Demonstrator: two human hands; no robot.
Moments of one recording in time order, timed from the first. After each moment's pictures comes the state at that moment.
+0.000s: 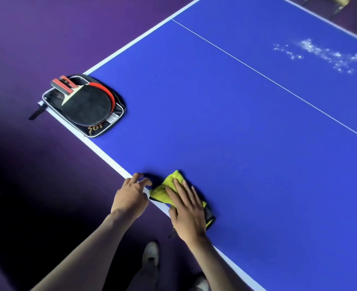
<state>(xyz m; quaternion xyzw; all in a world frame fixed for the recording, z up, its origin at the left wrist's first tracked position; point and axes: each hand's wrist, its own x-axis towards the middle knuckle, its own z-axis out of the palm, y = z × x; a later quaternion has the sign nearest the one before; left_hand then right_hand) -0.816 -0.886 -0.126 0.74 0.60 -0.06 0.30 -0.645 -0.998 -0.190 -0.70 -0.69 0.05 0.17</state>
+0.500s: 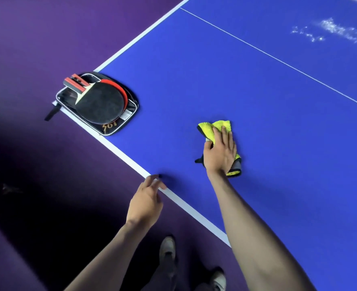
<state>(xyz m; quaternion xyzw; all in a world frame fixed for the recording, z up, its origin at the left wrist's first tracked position) -0.835 -0.902 -0.131 0.73 0.60 0.05 0.33 -0.587 -0.841 -0.194 -0.88 -0.41 0.06 0.22</state>
